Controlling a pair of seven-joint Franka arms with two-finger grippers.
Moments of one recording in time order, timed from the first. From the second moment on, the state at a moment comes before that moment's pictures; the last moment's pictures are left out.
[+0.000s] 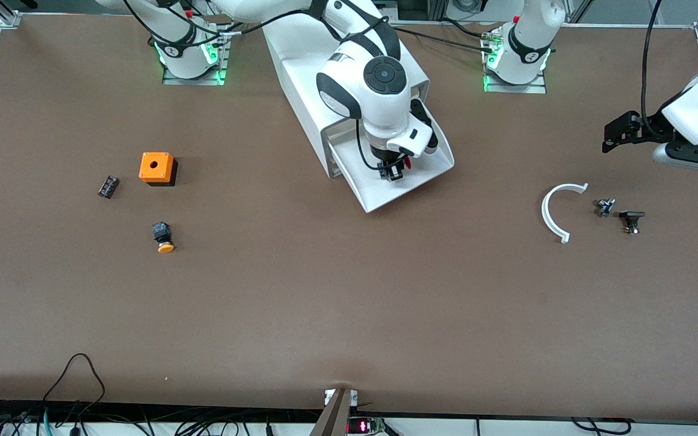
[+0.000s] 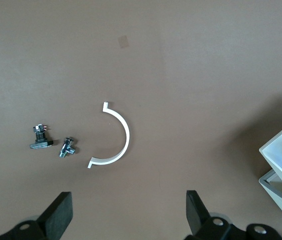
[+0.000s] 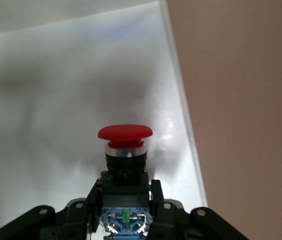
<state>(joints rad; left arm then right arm) -0.12 -0.05 0.12 -1.76 -0.01 1.64 0.16 0.83 0.75 0.12 -1.19 -0.05 2.05 -0.91</state>
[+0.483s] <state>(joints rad) -0.12 -0.04 0.12 -1.74 -0.01 1.64 0.16 0.81 0.68 0.07 -1.19 -0.04 2.05 -0.65</state>
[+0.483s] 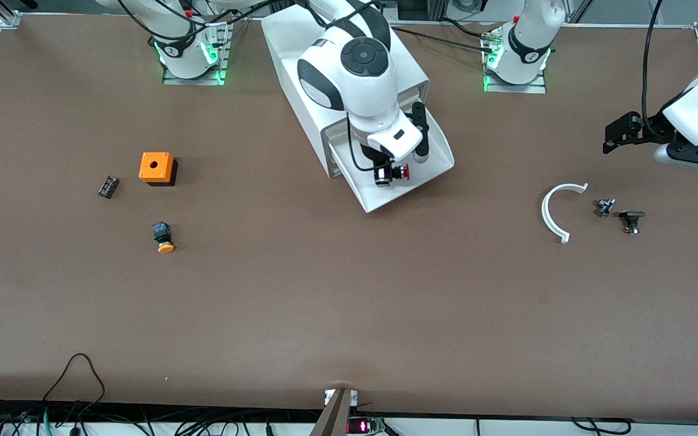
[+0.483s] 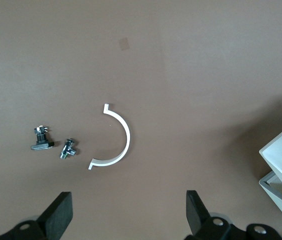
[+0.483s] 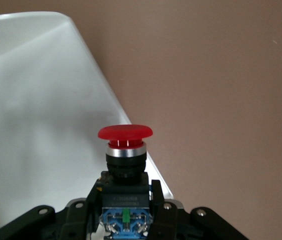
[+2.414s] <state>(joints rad) -0.23 0.28 -0.25 -2.08 -0.04 2.37 -0.68 0.35 0.55 -0.09 -1.91 -0.03 2.42 -0.03</state>
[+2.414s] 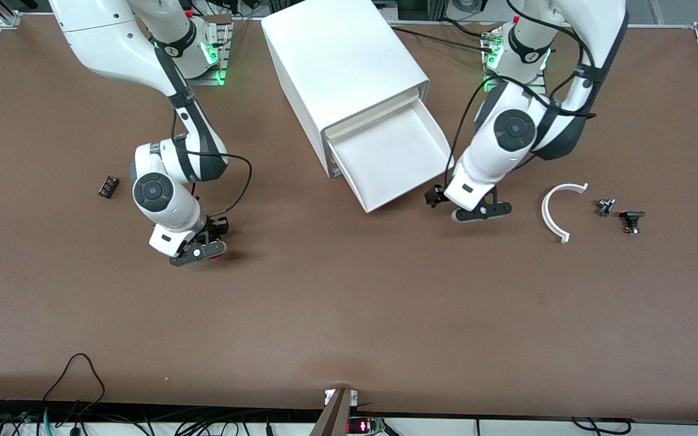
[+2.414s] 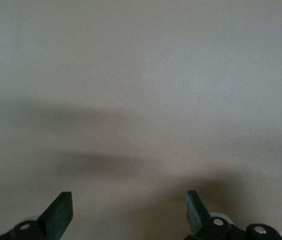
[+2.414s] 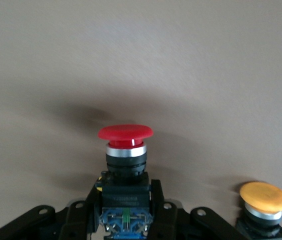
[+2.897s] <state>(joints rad) -0.23 0.28 -0.40 -2.16 -0.04 2.41 -0.85 0.31 0.54 -0.09 -1.93 -0.03 2.43 -0.03</state>
